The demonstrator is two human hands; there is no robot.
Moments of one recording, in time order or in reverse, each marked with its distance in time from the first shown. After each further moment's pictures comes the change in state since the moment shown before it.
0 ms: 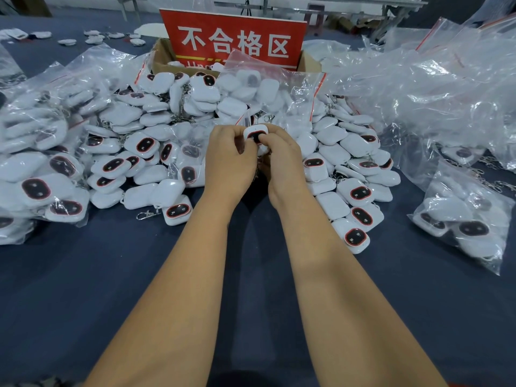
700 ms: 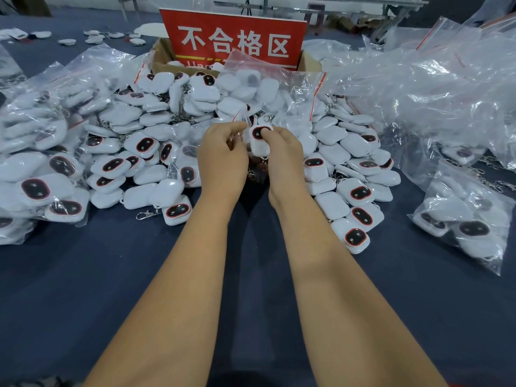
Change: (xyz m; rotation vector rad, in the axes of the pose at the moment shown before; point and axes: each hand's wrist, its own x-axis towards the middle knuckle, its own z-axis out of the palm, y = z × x) left_hand -0.003 0.004 -0.006 -0.058 0.104 0.018; right_hand -0.006 -0.005 0.003 -0.038 0.085 -0.002
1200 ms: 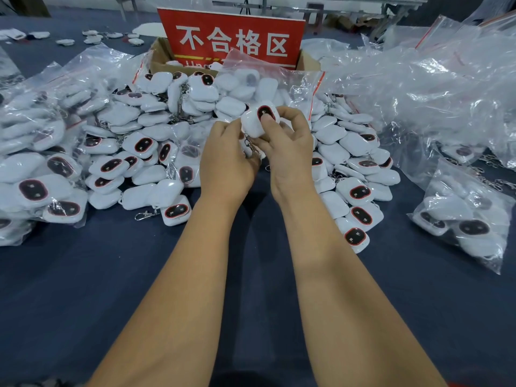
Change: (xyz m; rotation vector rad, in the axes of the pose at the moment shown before) left_hand -0.001 -0.002 0.000 0.340 -0.128 0.210; right_hand 0.003 -0.007 -0.004 0.180 -0.072 -0.185
